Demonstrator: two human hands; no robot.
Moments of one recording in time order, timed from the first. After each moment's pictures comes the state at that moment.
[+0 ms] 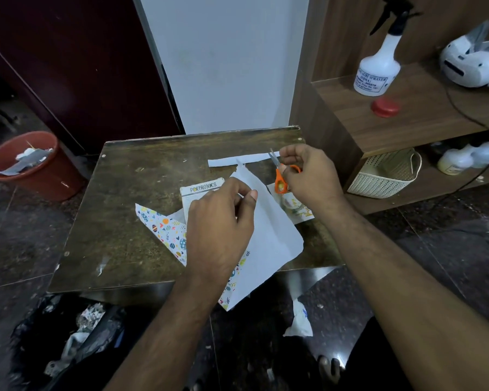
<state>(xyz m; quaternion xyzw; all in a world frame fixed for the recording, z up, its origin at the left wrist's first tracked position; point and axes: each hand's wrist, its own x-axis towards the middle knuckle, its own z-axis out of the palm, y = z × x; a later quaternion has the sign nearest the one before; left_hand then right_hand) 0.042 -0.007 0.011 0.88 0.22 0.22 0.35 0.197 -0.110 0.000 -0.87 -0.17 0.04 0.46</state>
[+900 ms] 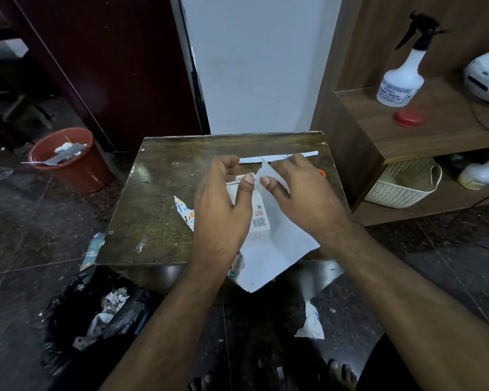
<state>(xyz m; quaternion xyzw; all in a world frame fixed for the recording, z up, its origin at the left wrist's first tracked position) 0.007 0.012 0.033 0.80 0.25 0.32 0.44 0.134 -0.091 0.015 -0.89 -0.37 -0.02 0.26</state>
